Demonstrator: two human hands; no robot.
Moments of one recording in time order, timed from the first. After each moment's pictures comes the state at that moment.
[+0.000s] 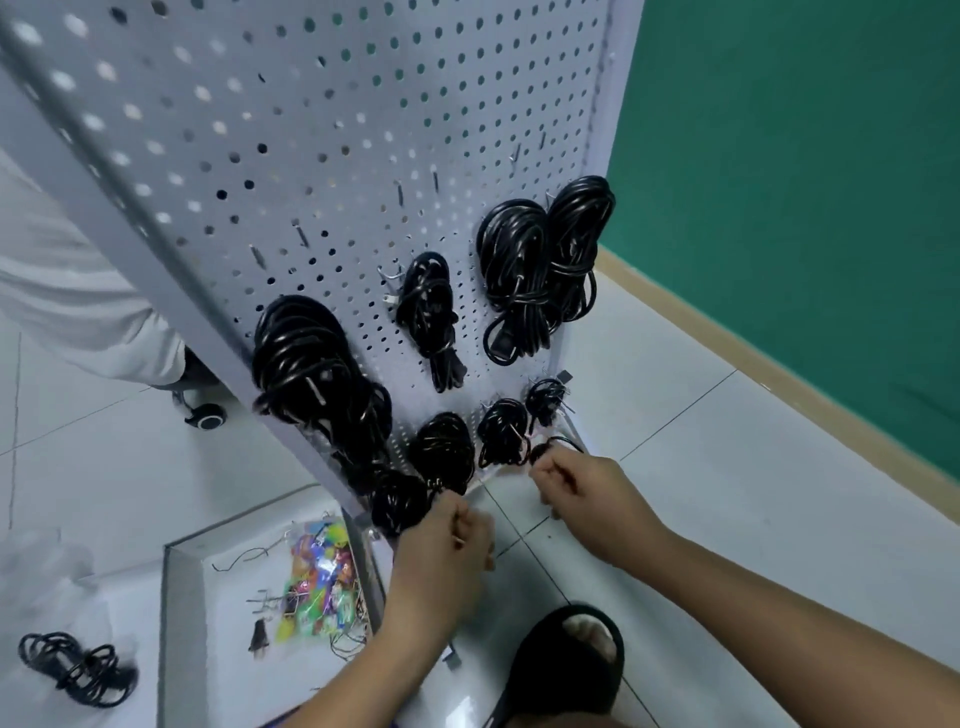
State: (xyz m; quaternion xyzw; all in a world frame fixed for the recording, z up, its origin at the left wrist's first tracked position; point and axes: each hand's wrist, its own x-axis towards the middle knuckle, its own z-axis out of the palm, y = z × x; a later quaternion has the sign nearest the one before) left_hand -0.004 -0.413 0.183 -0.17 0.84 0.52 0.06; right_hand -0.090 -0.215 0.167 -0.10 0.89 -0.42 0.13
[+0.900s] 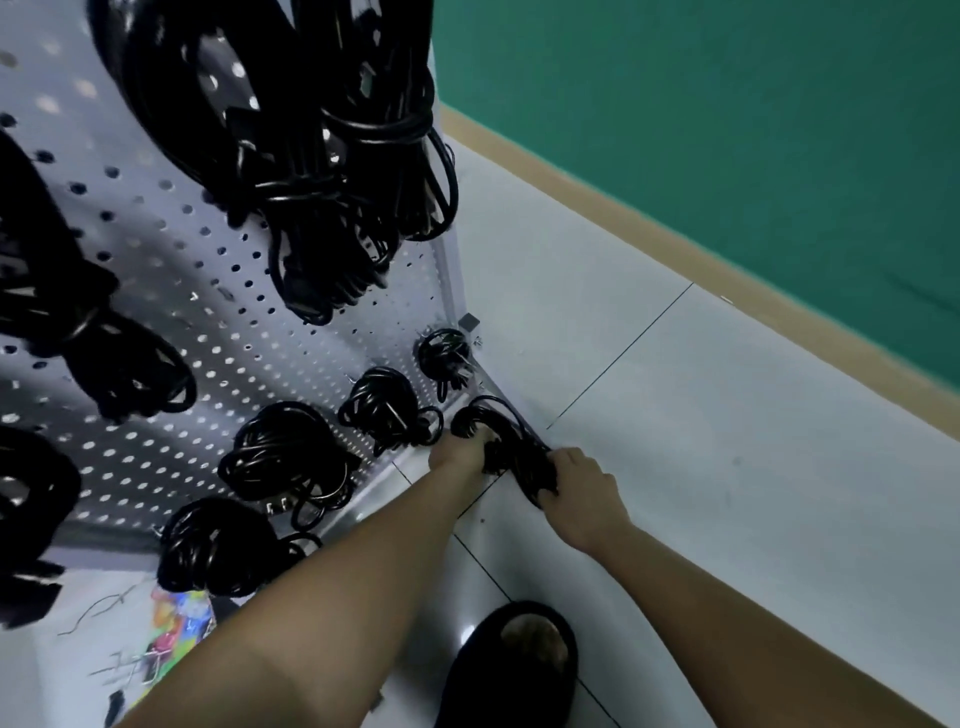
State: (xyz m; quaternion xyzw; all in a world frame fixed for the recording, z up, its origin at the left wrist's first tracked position) left_hand -0.222 -0.289 -0.079 -0.36 0.74 0.52 0.22; right_hand -0.147 -0.113 -0.064 0.03 0.95 -0.21 0.23
